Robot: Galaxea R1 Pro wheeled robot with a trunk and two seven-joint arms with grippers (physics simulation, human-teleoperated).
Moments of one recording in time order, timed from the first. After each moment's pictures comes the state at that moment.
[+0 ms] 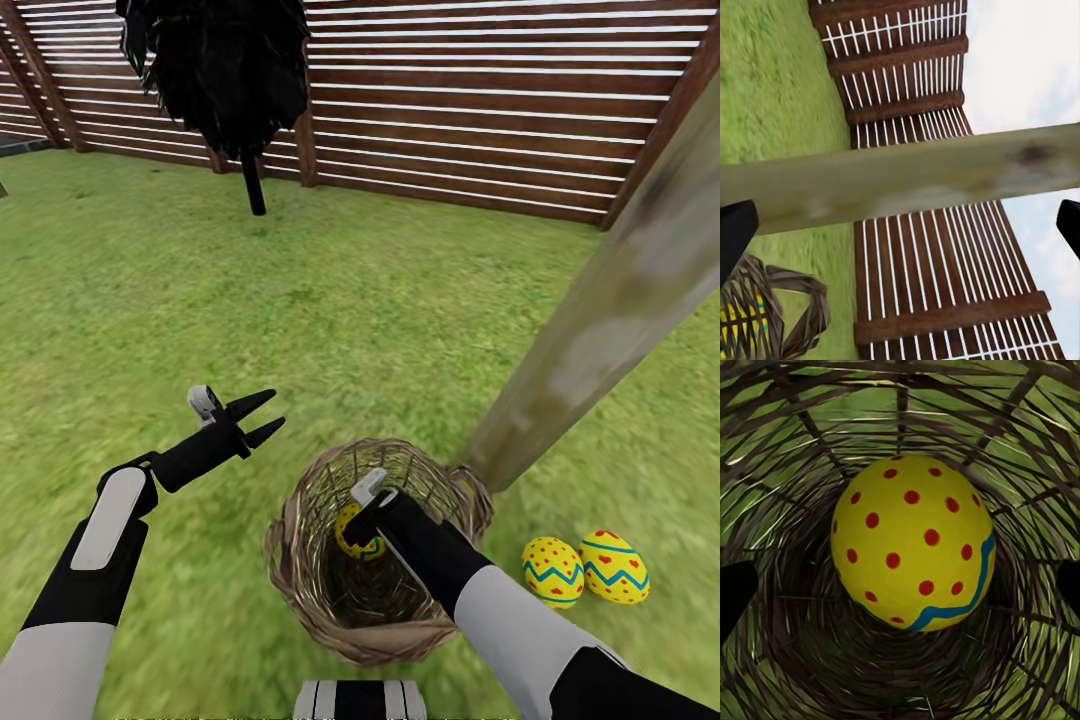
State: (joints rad) left arm -0.61 0.13 0.10 -1.33 1.28 1.00 -0.42; right arm -0.82 0.17 0.63 -0.67 0.04 0.64 0.14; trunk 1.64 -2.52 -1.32
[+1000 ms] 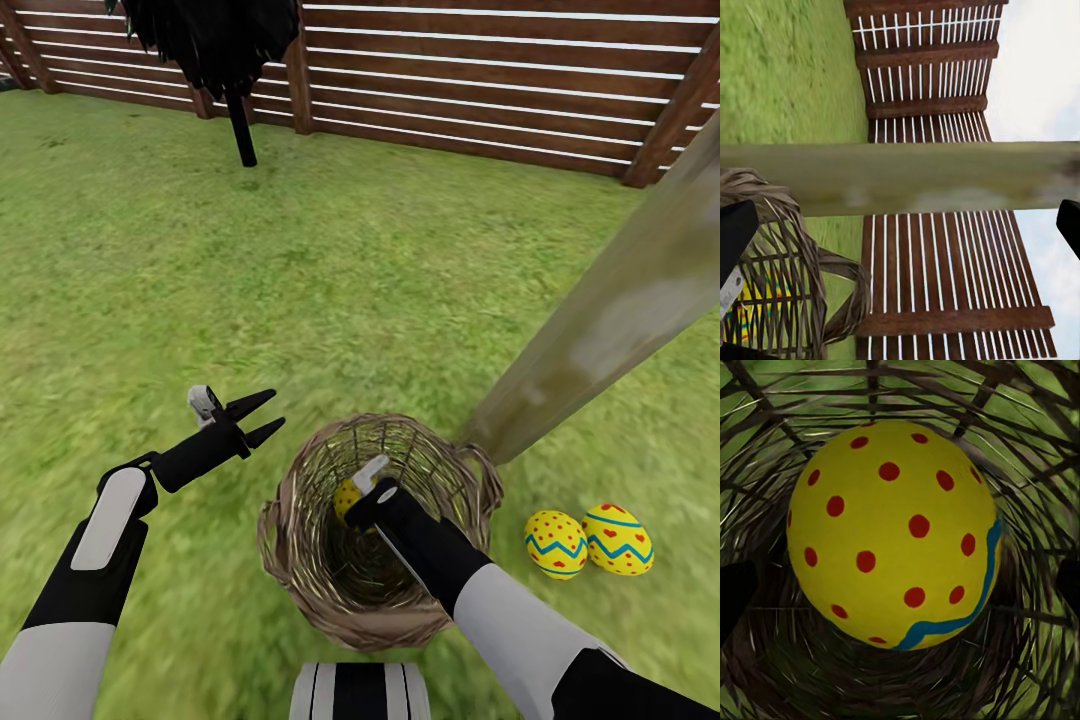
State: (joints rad) left arm -0.61 0.13 0.10 -1.33 1.28 1.00 -0.42; right arm -0.82 0.17 0.63 -0.71 0.05 0.61 0.02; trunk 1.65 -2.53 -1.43
